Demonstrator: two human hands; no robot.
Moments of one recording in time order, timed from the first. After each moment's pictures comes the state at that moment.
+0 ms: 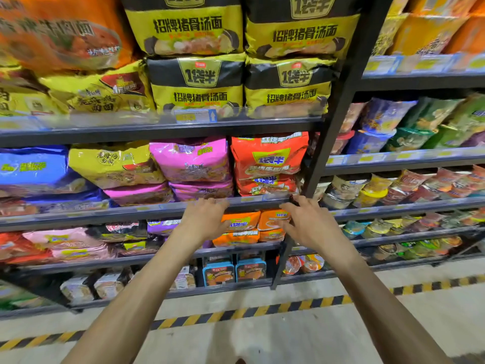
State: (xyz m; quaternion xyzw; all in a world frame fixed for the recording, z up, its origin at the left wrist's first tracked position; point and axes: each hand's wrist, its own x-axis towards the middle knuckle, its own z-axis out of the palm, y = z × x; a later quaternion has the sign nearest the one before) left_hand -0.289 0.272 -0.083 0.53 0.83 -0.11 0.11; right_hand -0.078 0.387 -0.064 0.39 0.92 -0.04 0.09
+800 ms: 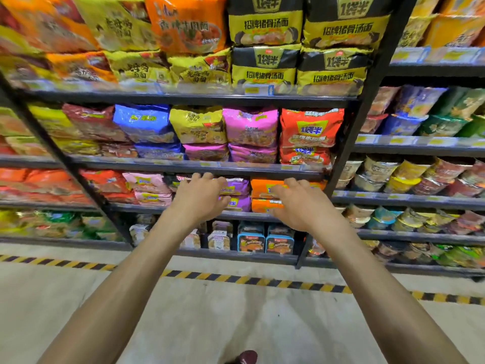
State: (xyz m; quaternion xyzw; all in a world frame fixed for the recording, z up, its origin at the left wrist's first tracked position) left_hand -0.197 0.034 -0.005 0.43 0.90 -0.05 0.05; right_hand -0.036 0.175 0.005 0.26 0.96 -0.01 0.11
